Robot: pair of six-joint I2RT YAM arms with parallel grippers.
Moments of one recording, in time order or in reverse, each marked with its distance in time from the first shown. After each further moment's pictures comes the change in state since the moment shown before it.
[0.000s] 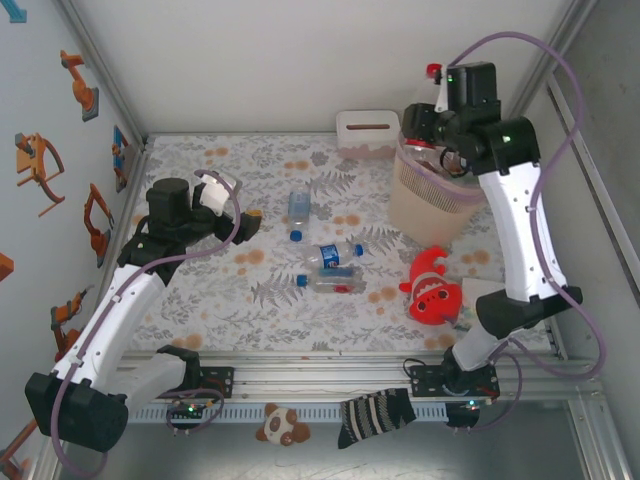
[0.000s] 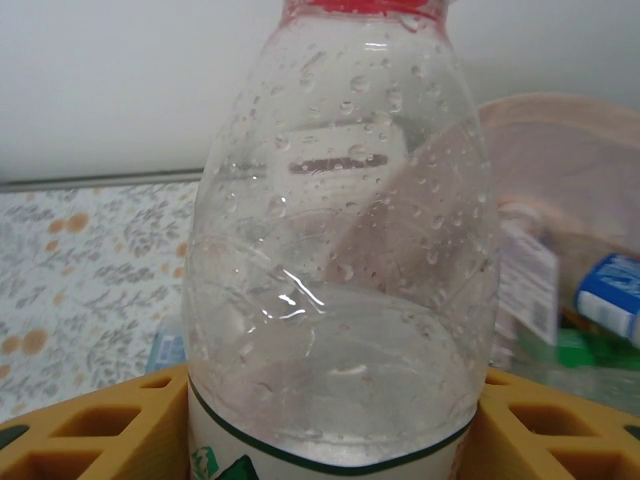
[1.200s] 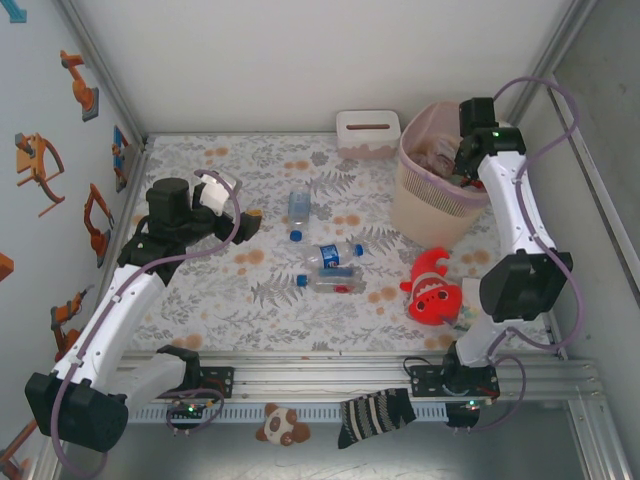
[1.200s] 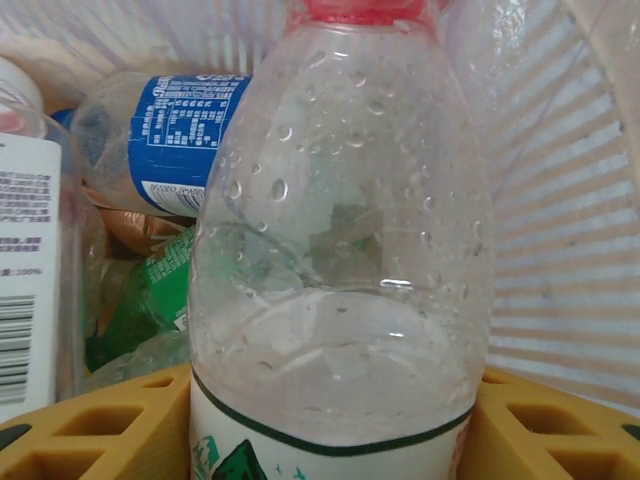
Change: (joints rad) left arm 0.000 0.000 0.000 0.002 0.002 0.000; right arm -0.257 0.101 -0.383 0.031 0.348 0.126
